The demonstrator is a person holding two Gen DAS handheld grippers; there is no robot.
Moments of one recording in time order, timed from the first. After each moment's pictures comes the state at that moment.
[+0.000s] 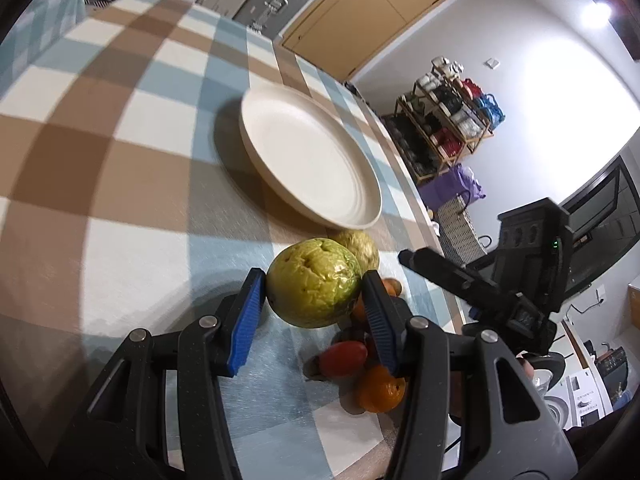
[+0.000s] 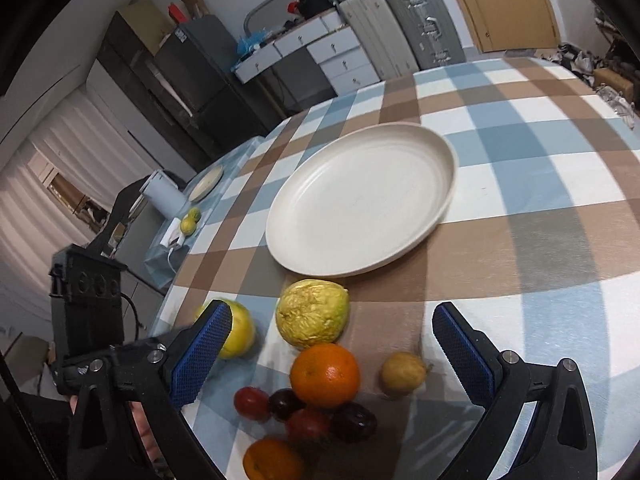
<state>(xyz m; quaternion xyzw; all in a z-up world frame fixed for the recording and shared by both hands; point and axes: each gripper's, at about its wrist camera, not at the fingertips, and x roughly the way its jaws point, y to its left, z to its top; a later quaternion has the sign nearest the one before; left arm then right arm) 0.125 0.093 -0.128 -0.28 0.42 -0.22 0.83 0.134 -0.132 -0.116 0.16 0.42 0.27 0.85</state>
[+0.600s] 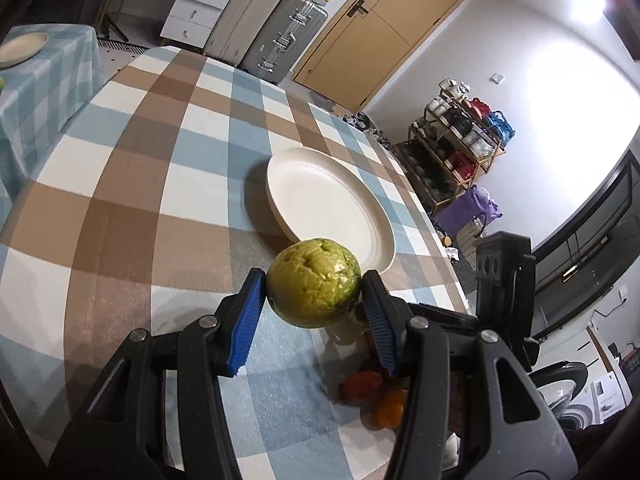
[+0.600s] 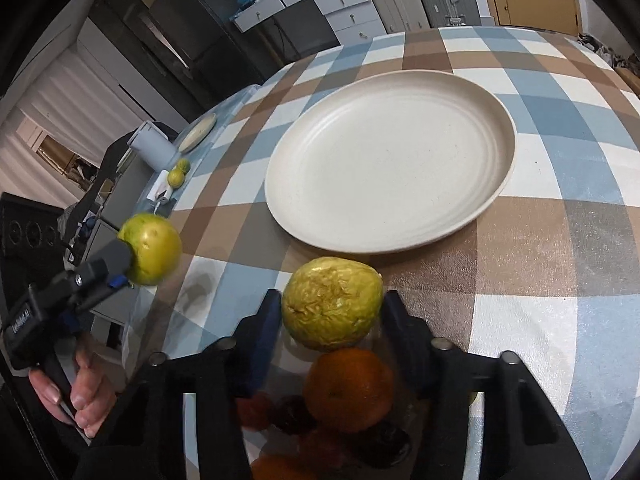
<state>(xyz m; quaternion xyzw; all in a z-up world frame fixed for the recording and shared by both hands) 0.111 0.135 -0.091 -0.25 0.38 -0.18 0.87 0.154 -0.091 -0.138 0.10 0.49 0.28 0.82</state>
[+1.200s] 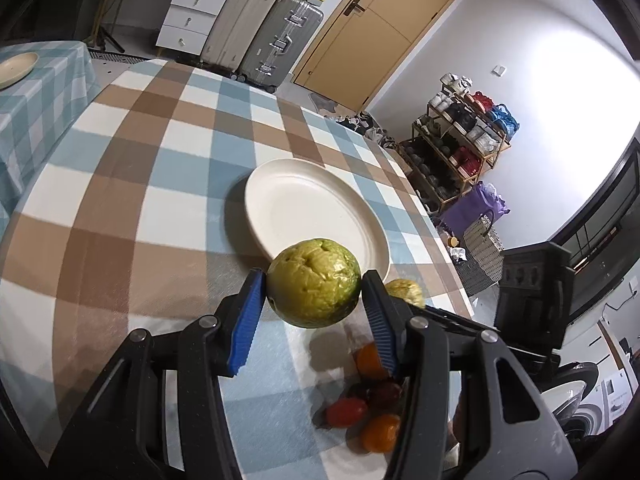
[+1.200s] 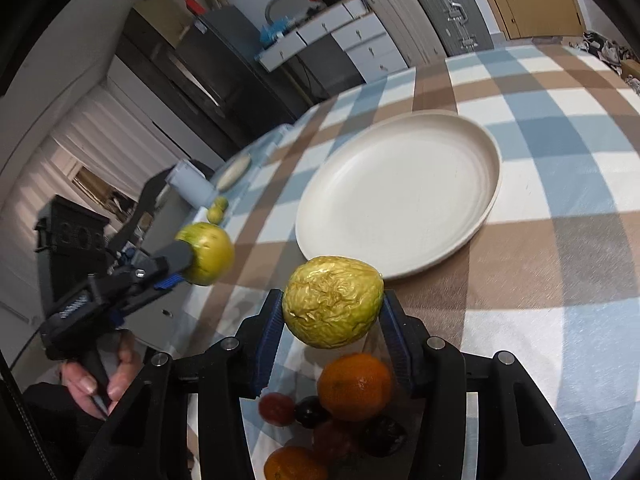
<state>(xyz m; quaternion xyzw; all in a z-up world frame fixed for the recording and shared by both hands) 0.132 0.105 -0.071 -0.22 0.38 -0.18 0.88 0.144 -0.129 -0.114 0.18 0.42 0.32 0.83</state>
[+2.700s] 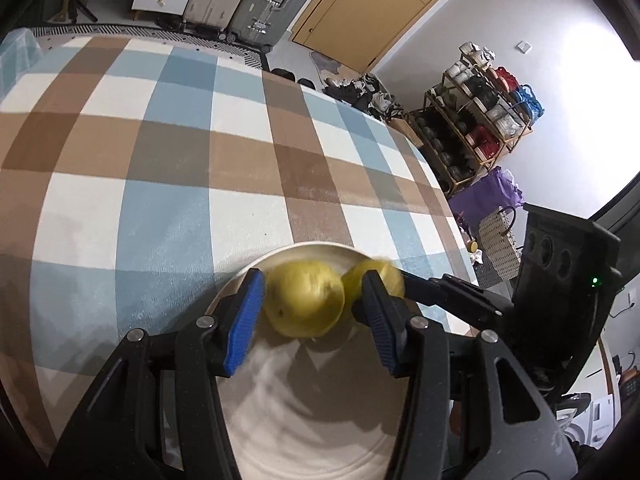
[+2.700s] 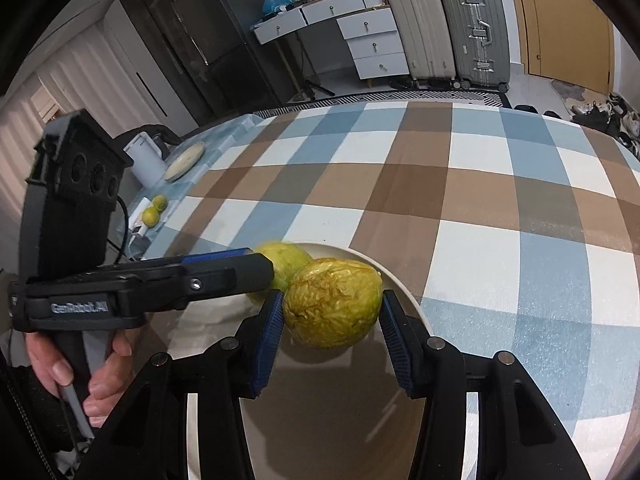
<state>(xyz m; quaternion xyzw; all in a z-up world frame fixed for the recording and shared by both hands) 0.364 0.053 -0.121 -0.22 0.46 -0.19 0.84 0.334 -0.110 -0.117 0.04 0.44 0.30 0.84</state>
